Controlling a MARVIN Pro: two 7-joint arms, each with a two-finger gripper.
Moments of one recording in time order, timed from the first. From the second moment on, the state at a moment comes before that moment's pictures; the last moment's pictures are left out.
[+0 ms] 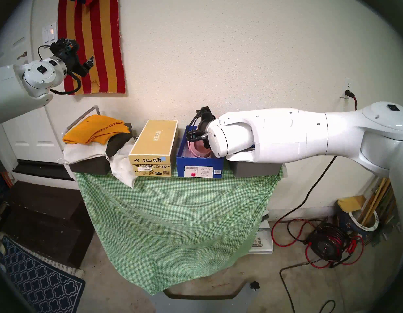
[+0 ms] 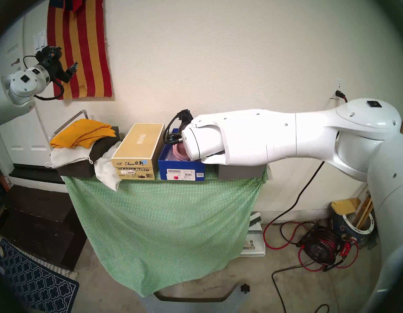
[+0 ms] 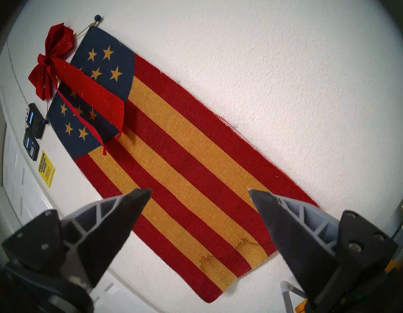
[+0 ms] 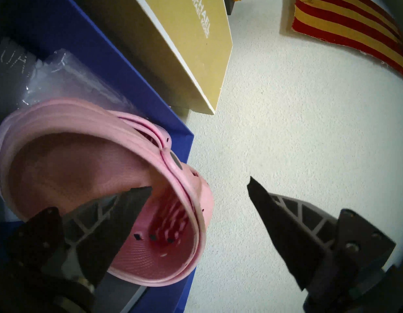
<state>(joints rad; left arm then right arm) -0.98 -0.51 1.13 -1.46 -1.09 -0.11 0.44 0.13 -1.13 -0.38 -1.54 0.19 0.73 0.04</state>
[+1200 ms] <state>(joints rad) -0.98 -0.51 1.13 -1.46 -1.09 -0.11 0.44 0.08 -1.20 -0.38 -1.28 0.16 0.50 0.00</state>
